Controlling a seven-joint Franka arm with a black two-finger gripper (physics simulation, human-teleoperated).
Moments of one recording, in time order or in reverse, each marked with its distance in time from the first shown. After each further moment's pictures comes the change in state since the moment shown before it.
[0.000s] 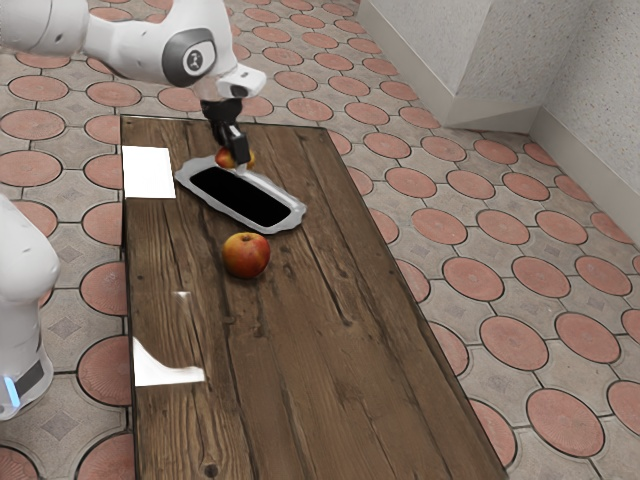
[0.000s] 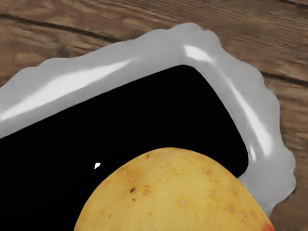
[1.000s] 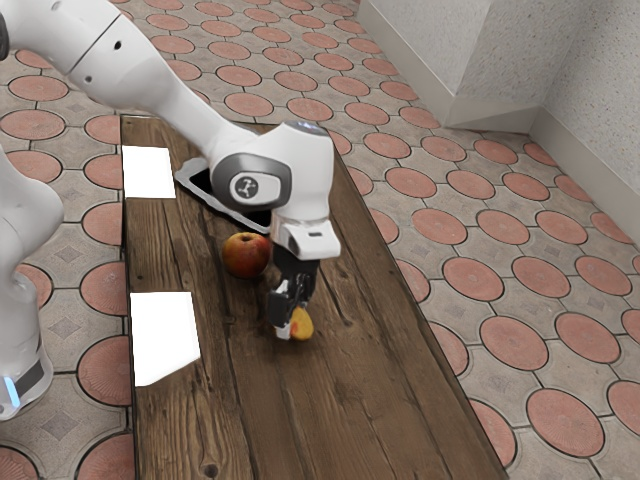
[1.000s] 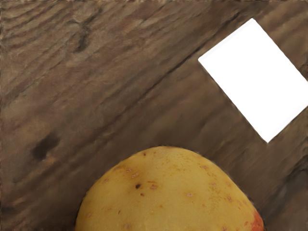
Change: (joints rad) arm -1.178 0.187 0.360 0.013 0.087 0.096 0.045
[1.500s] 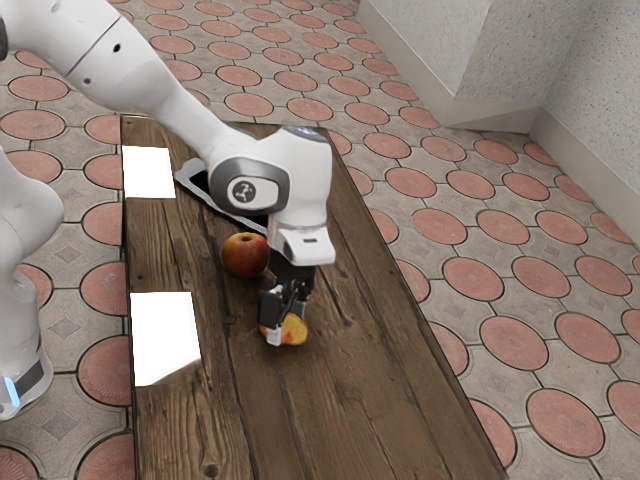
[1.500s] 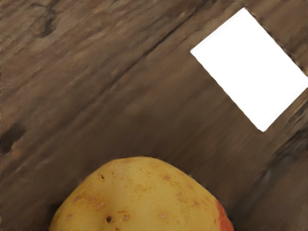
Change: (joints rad) arm -0.005 -0.003 -0.009 -0.015 -0.005 -0.009 0.033
